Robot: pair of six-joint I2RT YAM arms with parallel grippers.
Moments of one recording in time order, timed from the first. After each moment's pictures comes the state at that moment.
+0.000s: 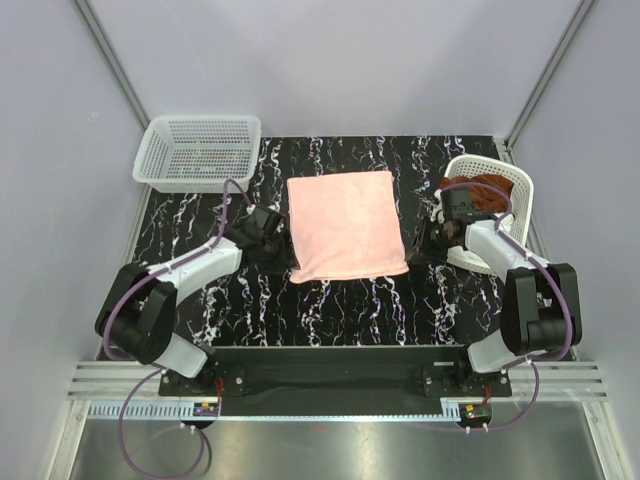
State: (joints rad) left arm -0.52 1.50 0.88 -0.42 0.07 -0.72; right arm 0.11 1.52 0.95 -0.56 -0.32 0.40
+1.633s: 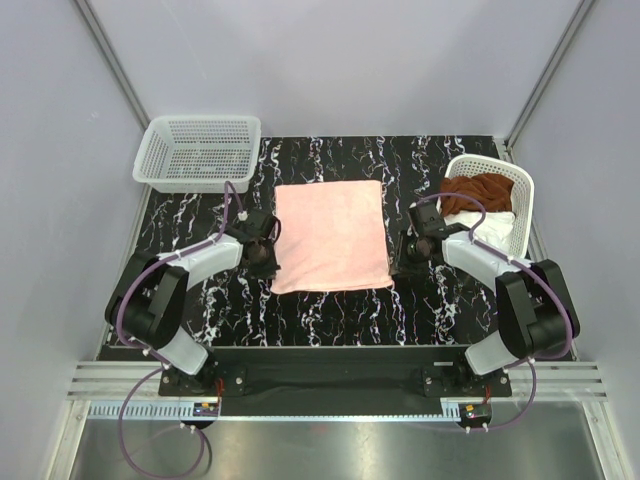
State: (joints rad) left arm -0.45 1.58 0.86 -0.48 -0.04 -0.66; right arm 0.34 1.52 0.87 -0.49 -0.15 0.53
